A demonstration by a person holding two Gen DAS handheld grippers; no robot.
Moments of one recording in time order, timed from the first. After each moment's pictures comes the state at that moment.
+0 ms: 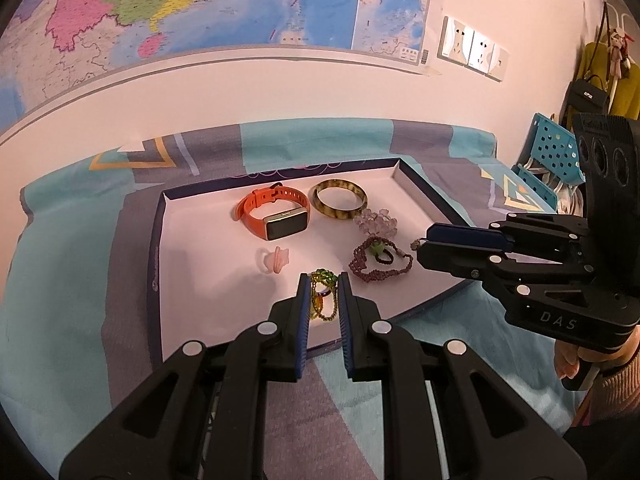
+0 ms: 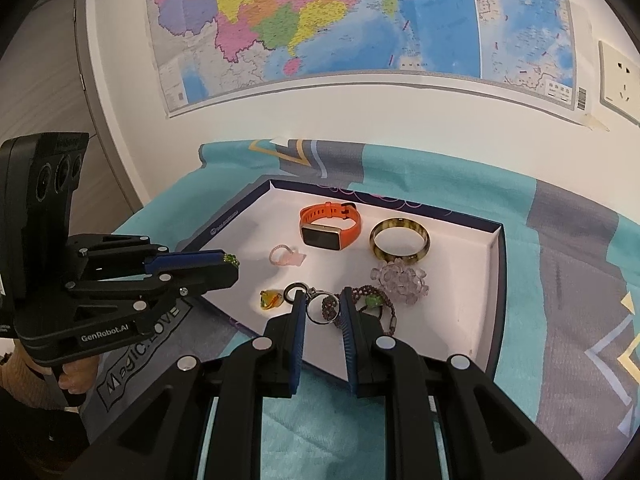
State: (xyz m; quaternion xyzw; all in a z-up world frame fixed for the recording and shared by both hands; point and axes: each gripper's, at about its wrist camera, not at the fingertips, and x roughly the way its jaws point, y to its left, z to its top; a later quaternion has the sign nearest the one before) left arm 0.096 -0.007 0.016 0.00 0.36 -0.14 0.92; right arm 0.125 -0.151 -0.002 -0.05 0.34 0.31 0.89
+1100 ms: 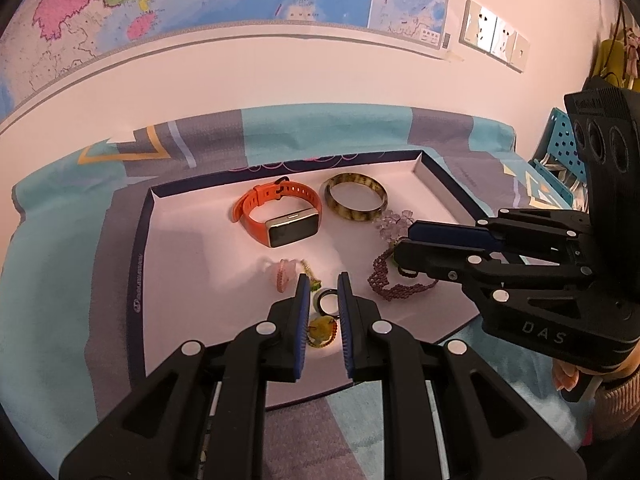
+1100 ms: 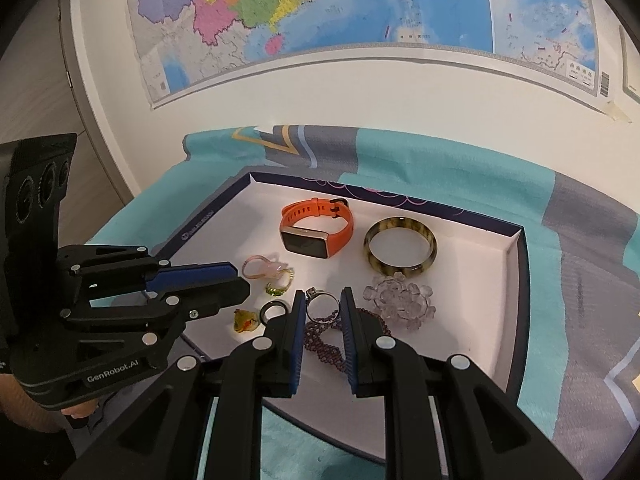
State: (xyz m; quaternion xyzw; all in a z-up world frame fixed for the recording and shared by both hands) left arm 0.132 -0.015 -0.003 0.01 0.39 -0.12 0.91; right arm 0.167 -0.134 -0.017 -0.05 0.37 0.30 0.88
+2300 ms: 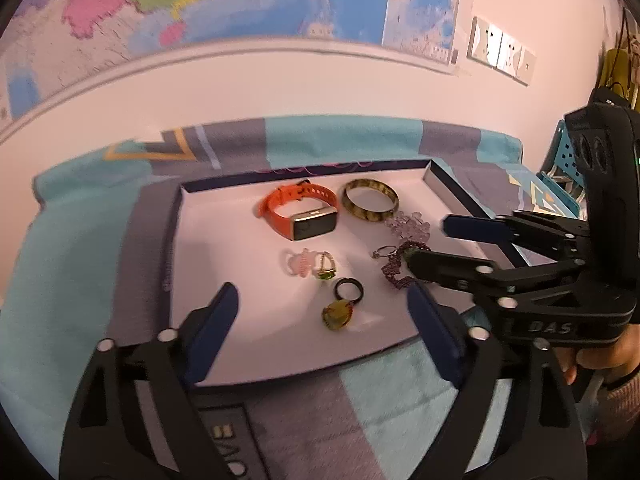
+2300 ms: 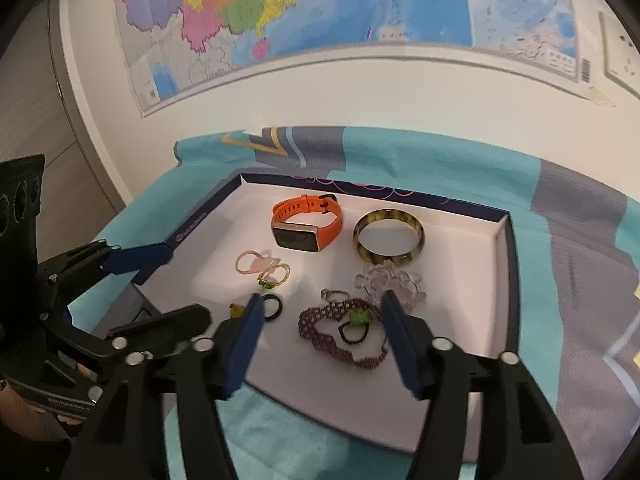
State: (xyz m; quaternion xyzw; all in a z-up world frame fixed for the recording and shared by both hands) left arm 0.102 0.000 0.005 0.00 0.36 -0.10 0.93; right arm 0.156 -0.145 -0.016 -0.03 0.37 0.28 0.89
